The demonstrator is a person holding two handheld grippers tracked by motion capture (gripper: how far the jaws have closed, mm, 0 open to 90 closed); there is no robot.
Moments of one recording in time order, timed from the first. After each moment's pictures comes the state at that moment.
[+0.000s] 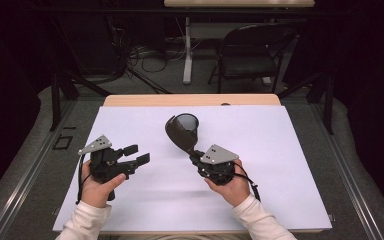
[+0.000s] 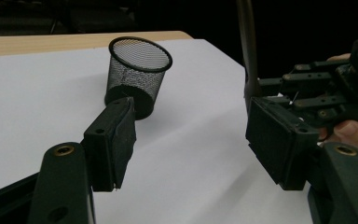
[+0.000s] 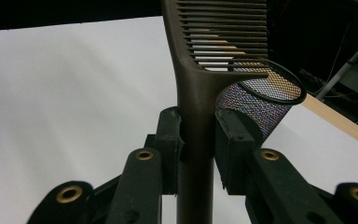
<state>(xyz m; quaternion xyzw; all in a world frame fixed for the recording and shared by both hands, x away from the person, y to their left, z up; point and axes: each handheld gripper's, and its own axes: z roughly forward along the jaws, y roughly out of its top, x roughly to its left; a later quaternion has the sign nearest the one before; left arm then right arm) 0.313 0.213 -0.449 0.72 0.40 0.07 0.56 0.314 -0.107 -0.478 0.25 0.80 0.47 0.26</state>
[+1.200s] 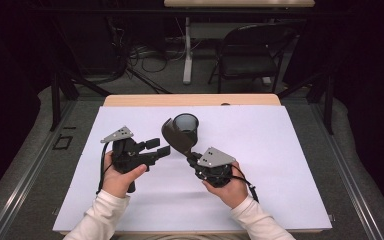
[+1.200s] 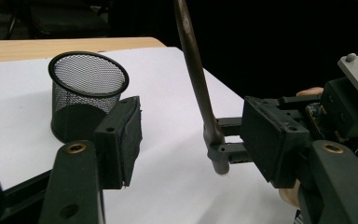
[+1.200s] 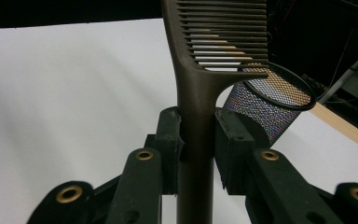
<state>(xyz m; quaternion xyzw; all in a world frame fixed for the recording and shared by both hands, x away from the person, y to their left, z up) 0.330 0.165 -0.437 0.72 0.38 0.03 0.58 0.309 -0.100 -0.480 0.24 0.81 0.47 0.27</state>
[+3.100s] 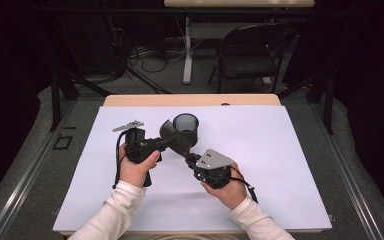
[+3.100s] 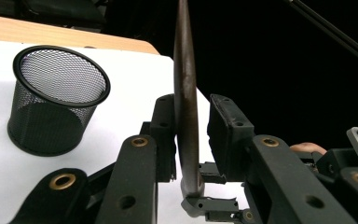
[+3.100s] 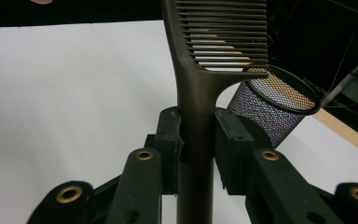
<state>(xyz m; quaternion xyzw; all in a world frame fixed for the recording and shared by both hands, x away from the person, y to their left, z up) 0.349 0.137 -0.435 0.67 0.44 -0.03 0.60 0.307 -0.097 -0.482 0.23 0.81 0.47 0.27</state>
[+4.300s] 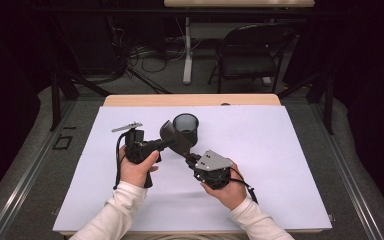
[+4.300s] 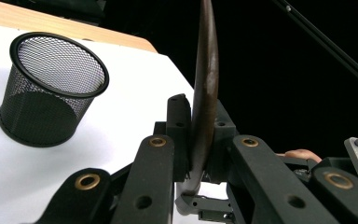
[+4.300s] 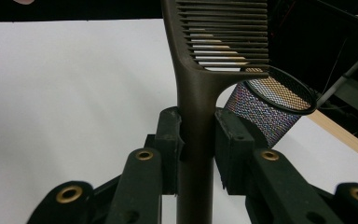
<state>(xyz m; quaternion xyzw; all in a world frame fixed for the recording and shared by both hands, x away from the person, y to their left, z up) 0.349 0.139 -0.441 0.65 0.46 -0.05 0.60 0.305 -0.096 -0.484 0.23 0.81 0.47 0.28</state>
